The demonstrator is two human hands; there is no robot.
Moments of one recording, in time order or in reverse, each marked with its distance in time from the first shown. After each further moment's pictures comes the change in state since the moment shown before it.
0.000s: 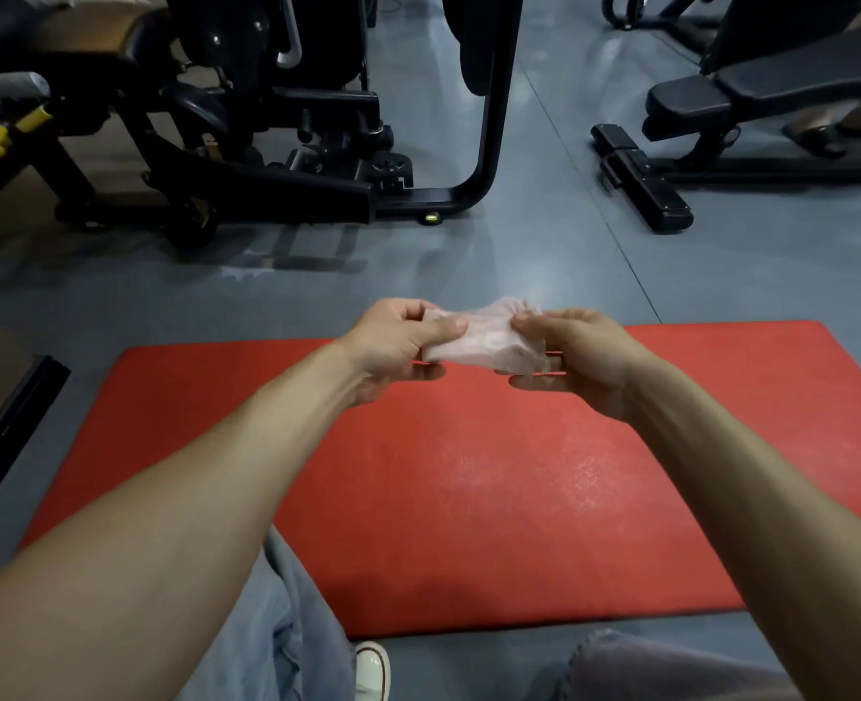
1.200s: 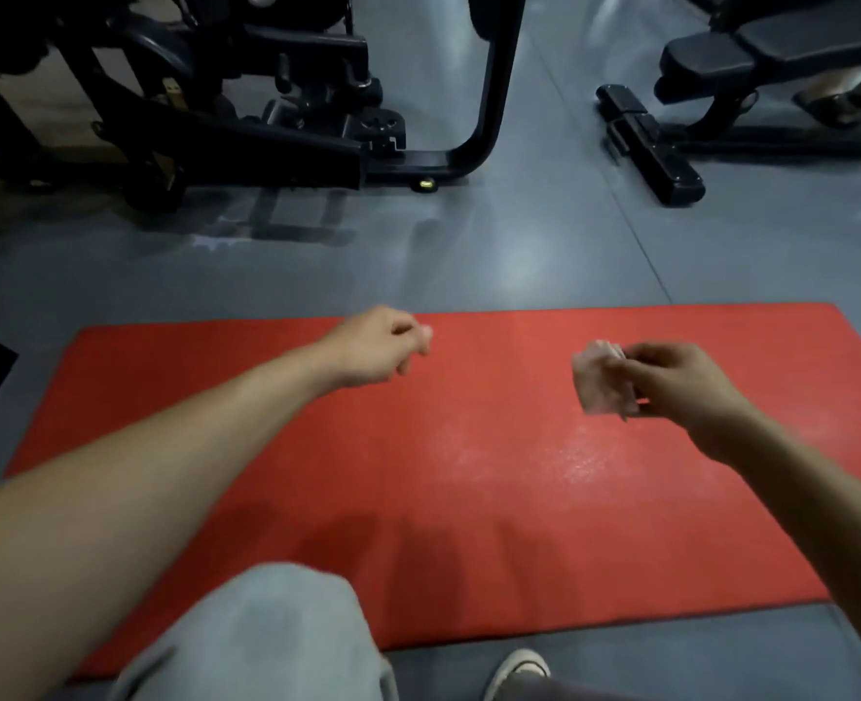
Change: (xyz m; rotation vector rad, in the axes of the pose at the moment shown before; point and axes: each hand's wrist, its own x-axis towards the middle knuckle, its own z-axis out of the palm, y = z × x) left_hand 0.071 -0.052 -0.064 0.806 -0.092 0.126; right_hand 0.041 0.066 -0.071 -0.394 0.353 -0.091
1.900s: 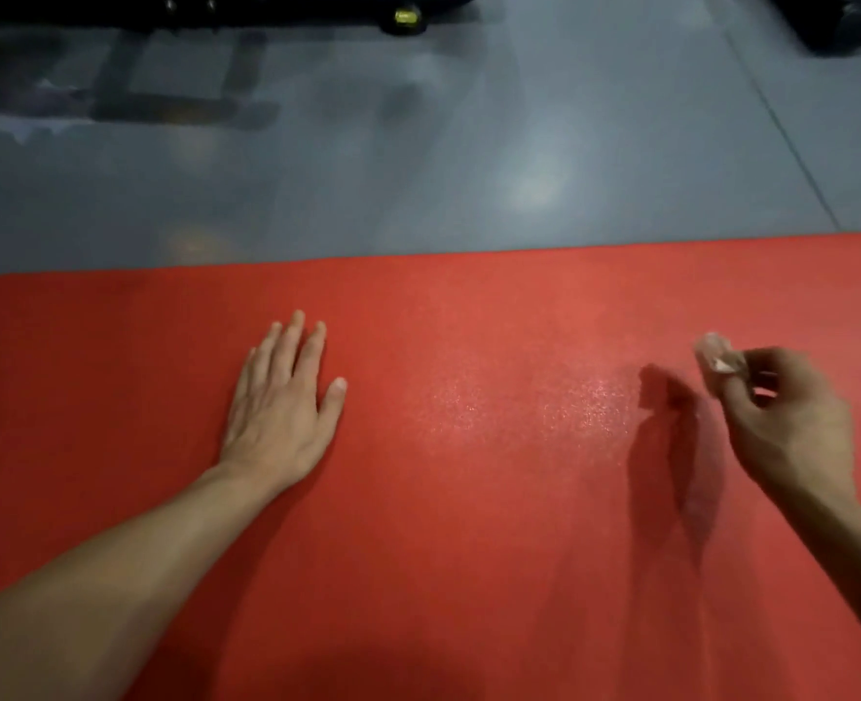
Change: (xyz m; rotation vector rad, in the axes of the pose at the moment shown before) left_hand 0.212 -0.280 0.169 0.547 0.314 -0.186; right_hand 0.260 0.248 0.063 -0.522 0.470 -0.038
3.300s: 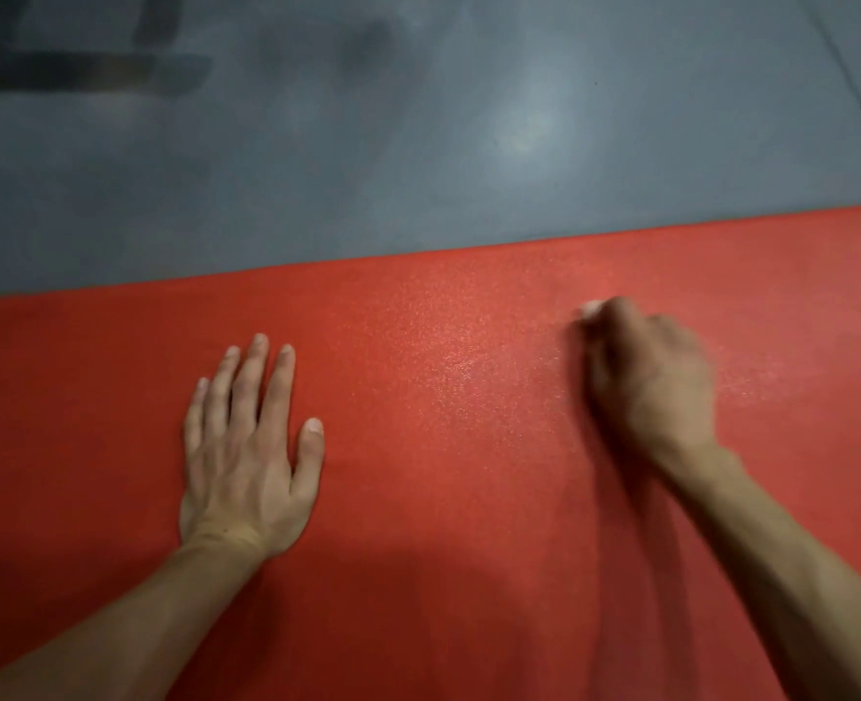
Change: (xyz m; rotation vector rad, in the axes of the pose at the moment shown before) left_hand 0.022 0.006 0.026 0.085 0.136 0.026; right_hand 0.043 -0.064 0.109 -0.233 -0.007 -0.455
